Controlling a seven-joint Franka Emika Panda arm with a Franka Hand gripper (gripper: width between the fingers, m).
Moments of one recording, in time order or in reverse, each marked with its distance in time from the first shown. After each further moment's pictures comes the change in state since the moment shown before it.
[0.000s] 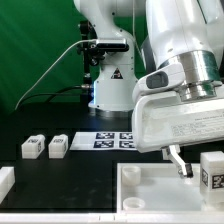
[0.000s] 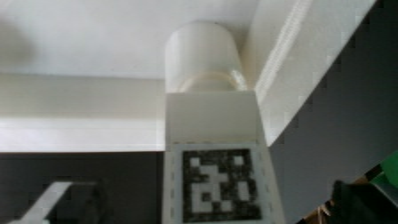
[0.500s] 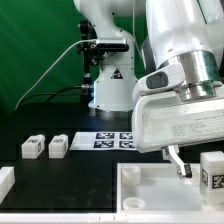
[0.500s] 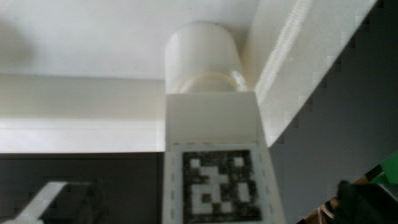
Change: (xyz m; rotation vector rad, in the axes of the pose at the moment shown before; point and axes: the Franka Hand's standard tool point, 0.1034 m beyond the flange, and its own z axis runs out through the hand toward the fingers) arm 0.000 0.000 0.000 0.000 0.000 0.000
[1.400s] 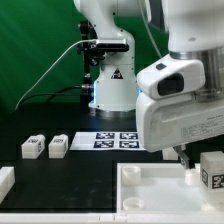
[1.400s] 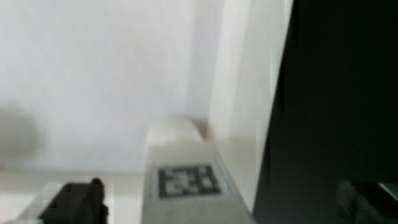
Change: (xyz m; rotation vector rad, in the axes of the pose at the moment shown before) arm 0.014 -0.002 -0.007 0.118 -0.694 0.051
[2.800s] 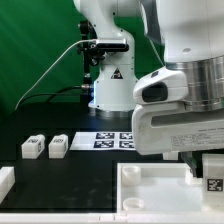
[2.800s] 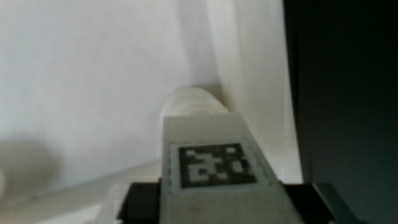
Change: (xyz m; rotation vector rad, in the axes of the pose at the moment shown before) arm 0.008 0.007 0.010 0.035 0.114 0.598
